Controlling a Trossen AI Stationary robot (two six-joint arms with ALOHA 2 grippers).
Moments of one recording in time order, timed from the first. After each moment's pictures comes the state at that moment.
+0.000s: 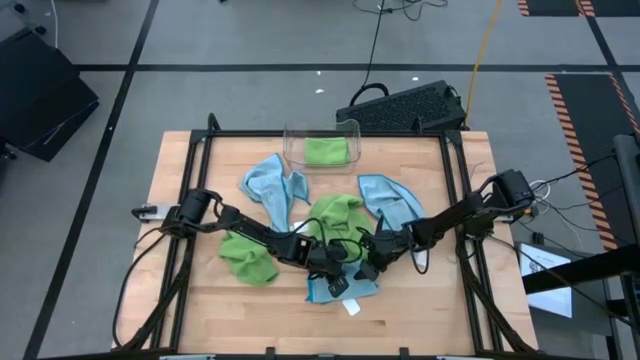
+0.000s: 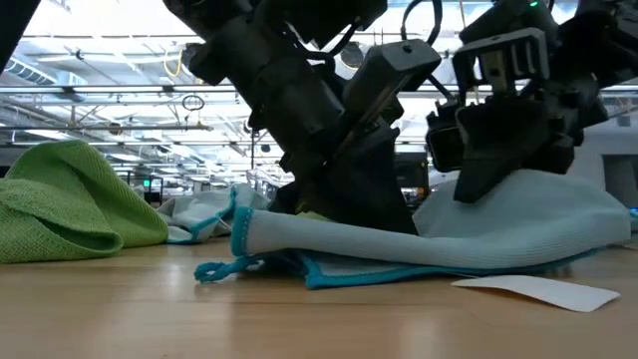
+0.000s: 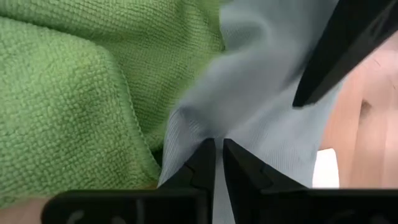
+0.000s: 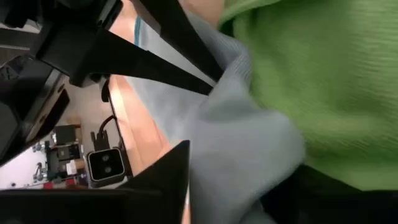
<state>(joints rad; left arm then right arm) -0.27 2.14 1.34 -0.08 -0.02 -0.83 0.27 1.72 0.44 0.52 -0.23 1.20</state>
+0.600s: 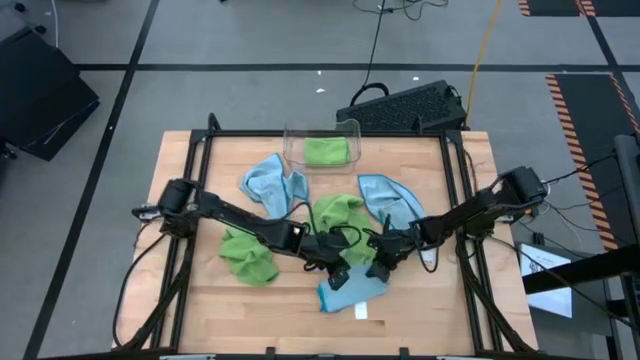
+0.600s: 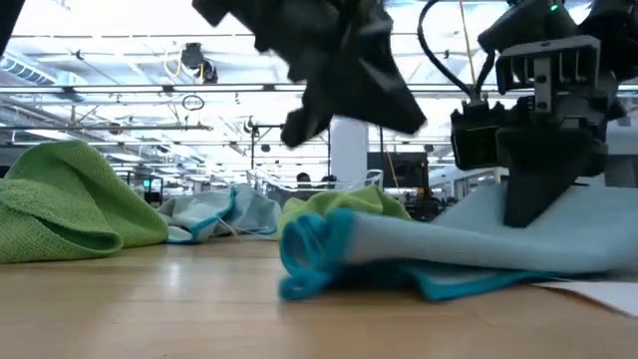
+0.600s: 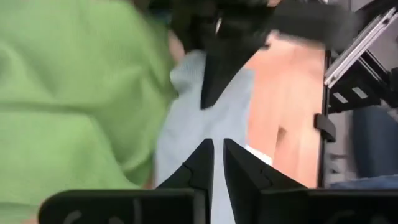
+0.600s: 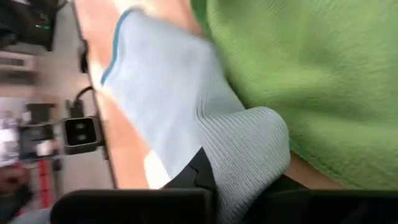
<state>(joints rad) -0.25 1.95 1.36 -0.11 -0.01 -0.76 0.28 1.56 0.44 0.41 -0.26 1.10</state>
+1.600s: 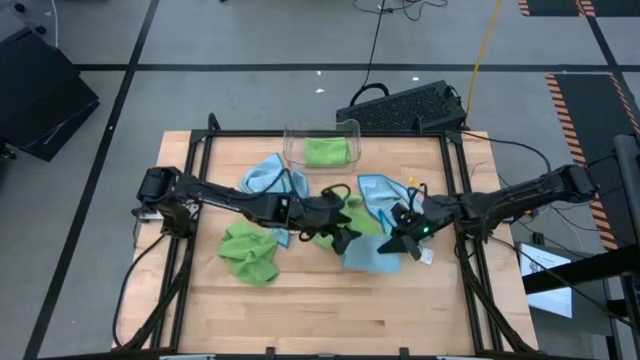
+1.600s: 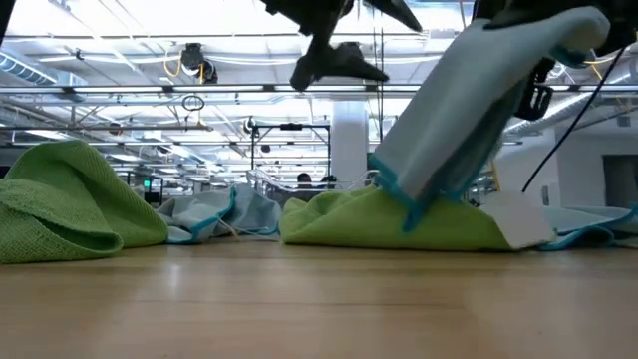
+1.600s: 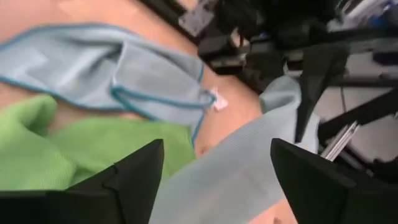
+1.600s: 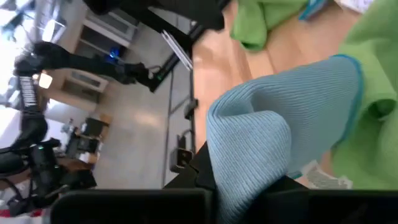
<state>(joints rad) -0.12 1.78 1.36 -0.08 -0.14 -0.72 0.17 0.92 0.44 0.14 -0.28 0.93</state>
